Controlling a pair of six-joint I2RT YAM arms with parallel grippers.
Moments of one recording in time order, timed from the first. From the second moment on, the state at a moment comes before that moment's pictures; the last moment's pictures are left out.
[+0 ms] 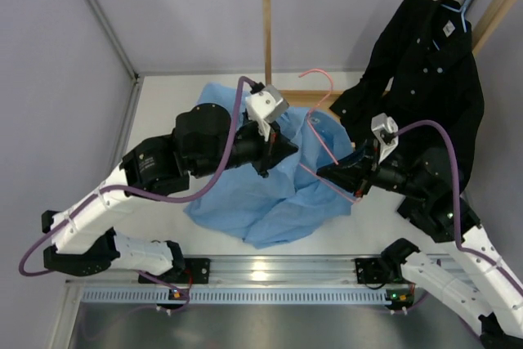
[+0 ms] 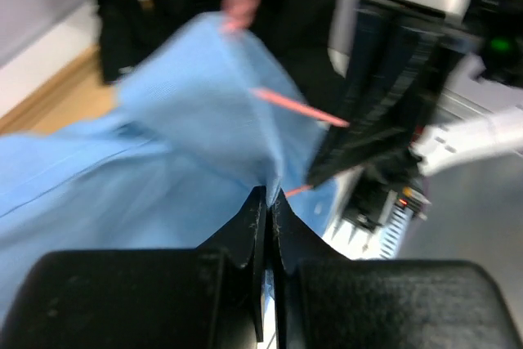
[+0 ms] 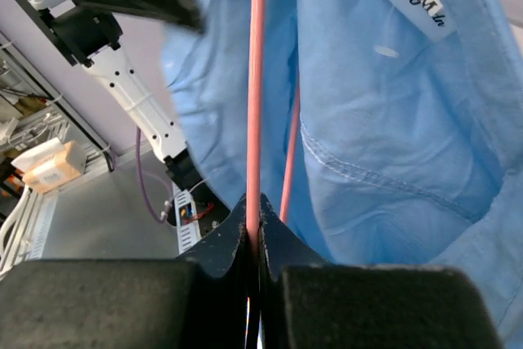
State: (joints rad) left arm -1.17 1.26 1.77 -0.75 0.01 -0.17; right arm 0.58 0.62 0.86 -0.20 -0.67 0.38
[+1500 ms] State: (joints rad) left arm -1.20 1.38 1.82 -0.92 -0.31 0.01; right arm 0.68 0.63 0.37 0.54 -0.50 0.53
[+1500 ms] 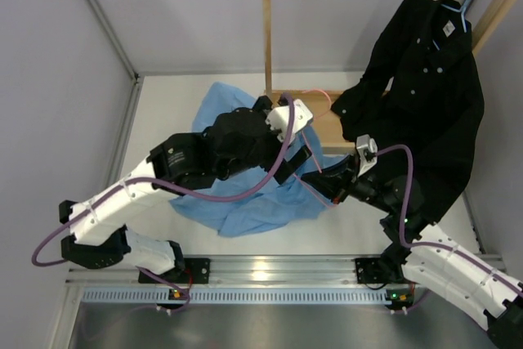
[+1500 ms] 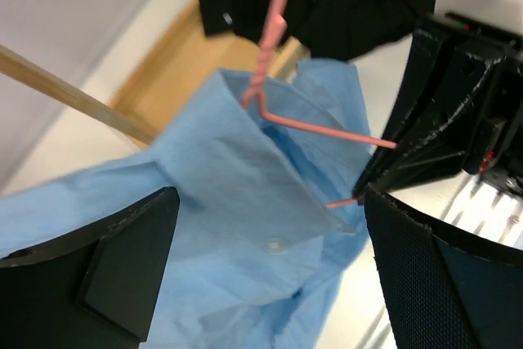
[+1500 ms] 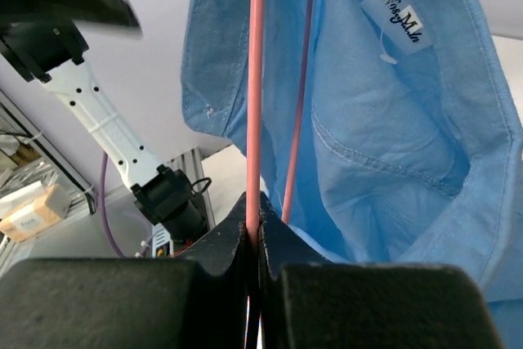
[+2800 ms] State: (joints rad) left arm -0.73 1.42 1.90 -1.06 0.70 0.62; right arm 0.68 0.66 0.31 0.67 -0.66 0.50
